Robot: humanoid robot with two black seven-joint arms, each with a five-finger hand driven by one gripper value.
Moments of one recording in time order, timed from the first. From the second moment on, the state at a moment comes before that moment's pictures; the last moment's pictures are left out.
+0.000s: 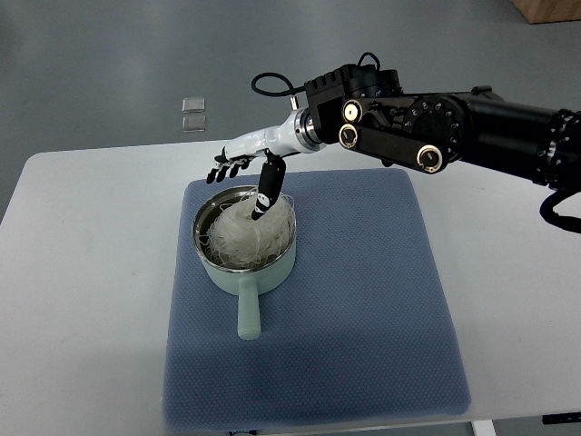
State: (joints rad) left arm -0.03 0.00 -0.05 -0.28 0.01 -0.03 0.19; right arm 1.50 -0.07 -0.04 0.79 -0.89 0.45 0.08
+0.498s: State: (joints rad) left arm -0.03 0.00 -0.04 -0.28 0.01 -0.03 0.19; right arm 1.06 -0.27 0.78 0.79 -0.56 0.39 0.09
